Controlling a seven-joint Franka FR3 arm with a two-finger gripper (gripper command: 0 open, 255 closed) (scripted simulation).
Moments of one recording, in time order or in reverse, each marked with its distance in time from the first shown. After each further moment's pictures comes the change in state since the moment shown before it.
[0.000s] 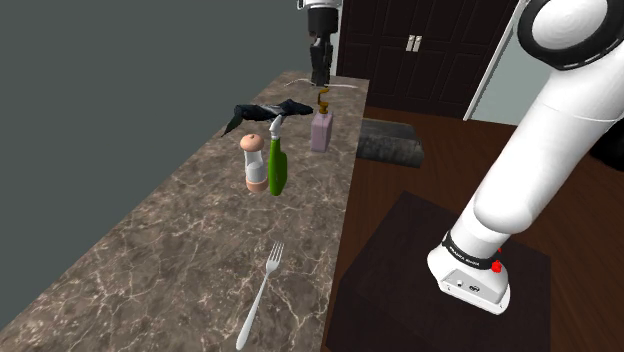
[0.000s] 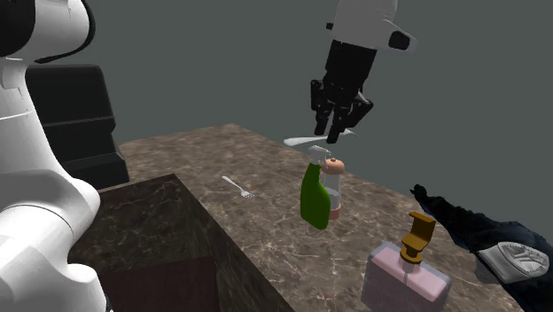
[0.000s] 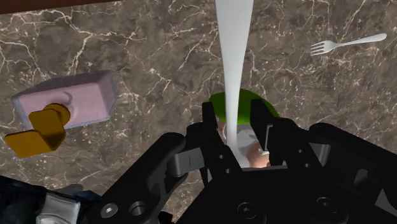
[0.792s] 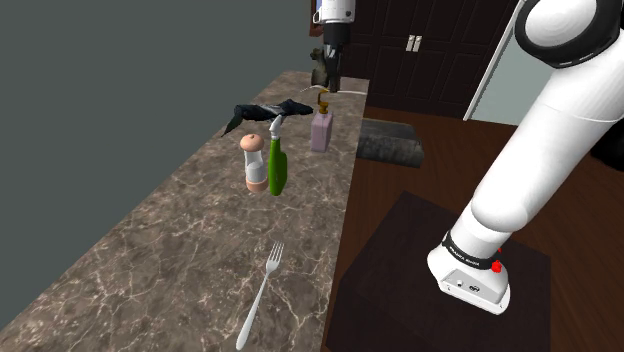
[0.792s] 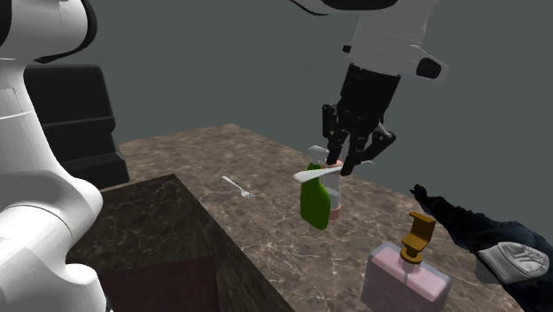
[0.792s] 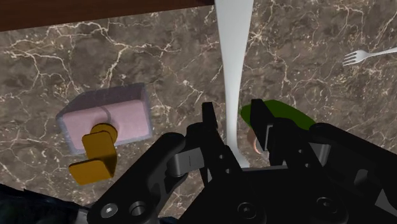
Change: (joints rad) arm -0.060 -0.006 -0.060 -0.096 -0.023 0.071 -0.134
